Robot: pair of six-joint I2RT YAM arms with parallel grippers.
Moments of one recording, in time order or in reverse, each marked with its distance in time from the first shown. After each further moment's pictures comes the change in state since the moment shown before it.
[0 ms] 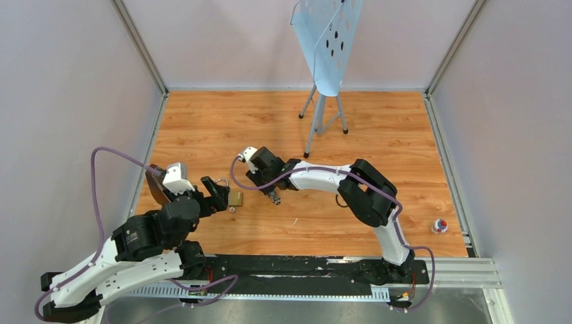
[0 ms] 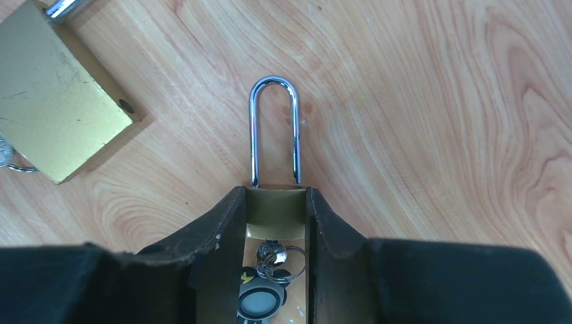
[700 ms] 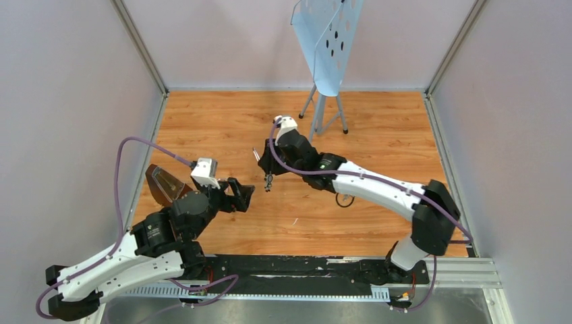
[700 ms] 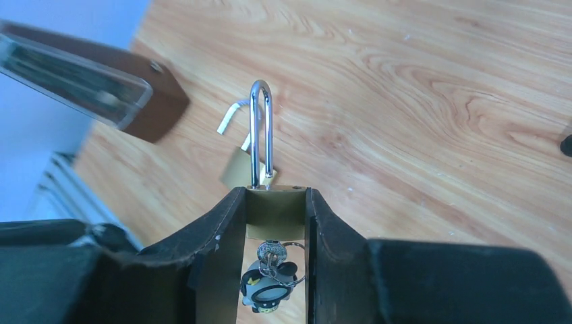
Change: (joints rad) left arm 0.000 0.071 -0.092 0.368 0.172 0.306; right arm -0.001 -0.437 -0.137 0.021 0.109 0.510
